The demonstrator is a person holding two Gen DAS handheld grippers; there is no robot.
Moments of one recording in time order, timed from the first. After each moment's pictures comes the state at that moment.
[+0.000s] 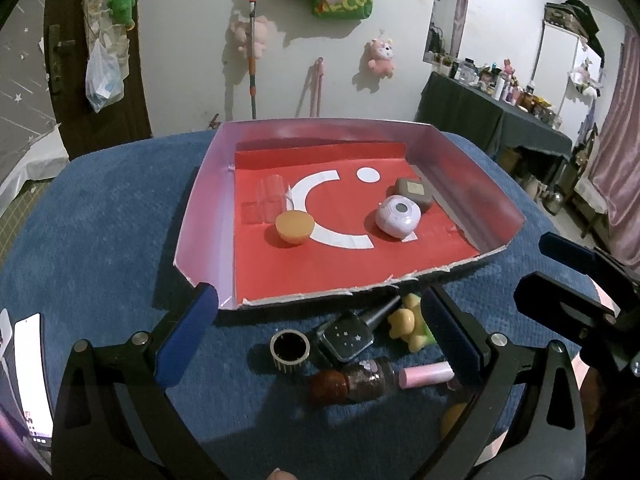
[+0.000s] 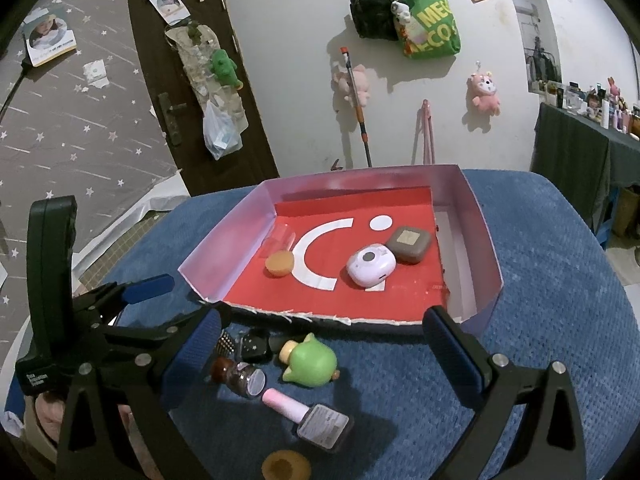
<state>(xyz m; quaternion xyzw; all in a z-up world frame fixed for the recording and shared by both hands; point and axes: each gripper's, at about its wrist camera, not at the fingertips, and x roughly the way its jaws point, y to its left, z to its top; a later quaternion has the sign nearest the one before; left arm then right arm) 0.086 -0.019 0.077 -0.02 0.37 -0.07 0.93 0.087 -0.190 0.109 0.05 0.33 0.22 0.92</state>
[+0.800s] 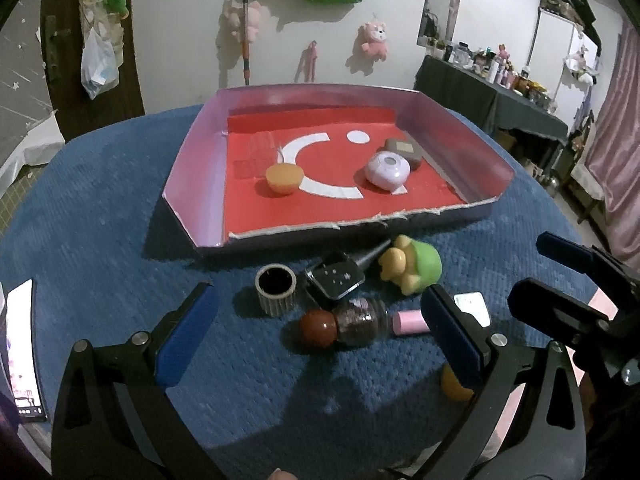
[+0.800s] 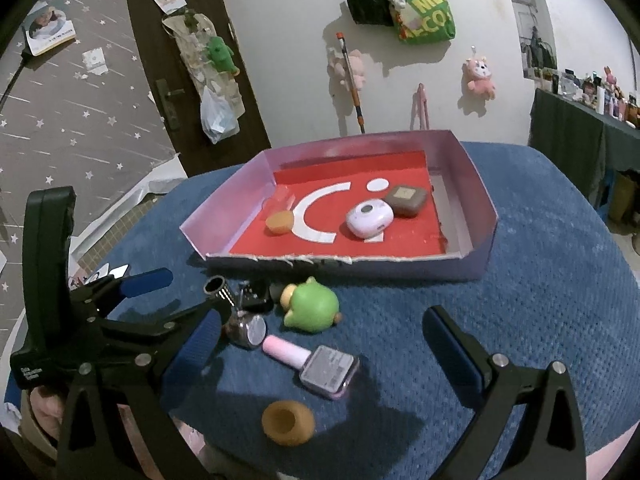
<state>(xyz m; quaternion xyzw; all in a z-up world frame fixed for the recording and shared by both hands) 0.056 -0.025 0.053 -0.02 0.40 -0.08 0.91 0.051 -0.190 0.083 0.05 0.36 0.21 0.91</state>
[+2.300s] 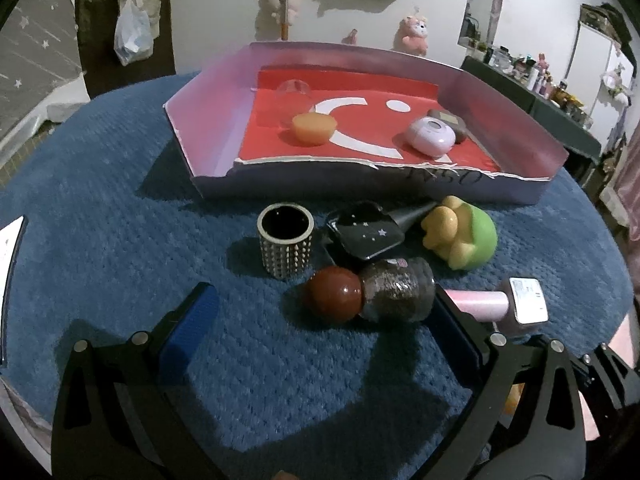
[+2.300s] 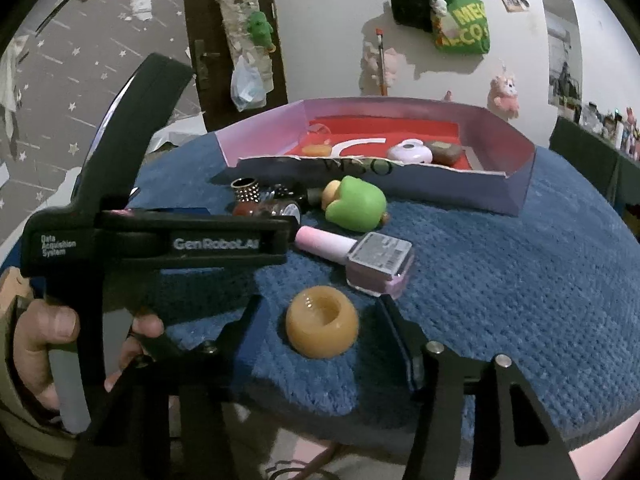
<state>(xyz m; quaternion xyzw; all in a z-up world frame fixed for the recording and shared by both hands) 0.059 -0.029 0.005 -0.04 0.41 0.00 0.91 -0.012 -0.163 0.017 -0.03 0.34 0.24 0.91</state>
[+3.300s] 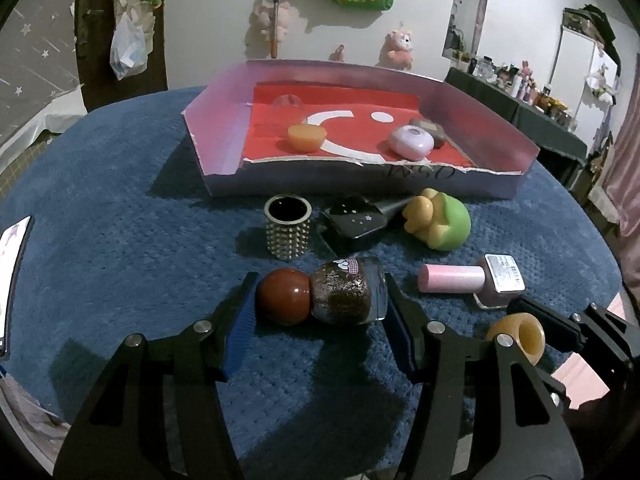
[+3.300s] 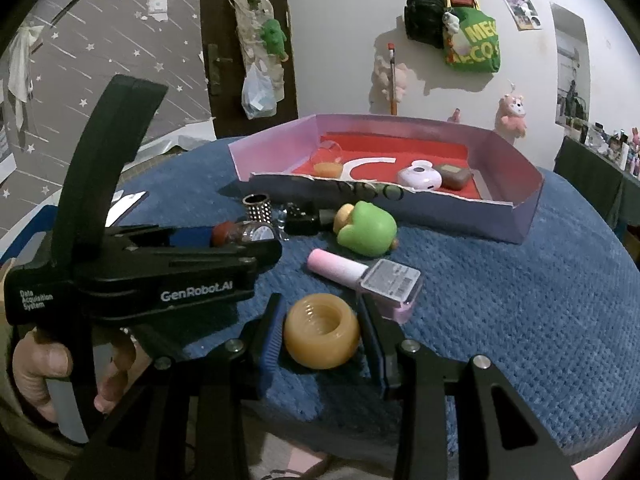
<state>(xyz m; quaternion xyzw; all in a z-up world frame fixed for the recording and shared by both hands) 0.030 -0.022 0.012 -0.04 0.38 -0.03 0.93 -0.009 -0.160 0.033 -0.04 0.32 0.25 0.91</state>
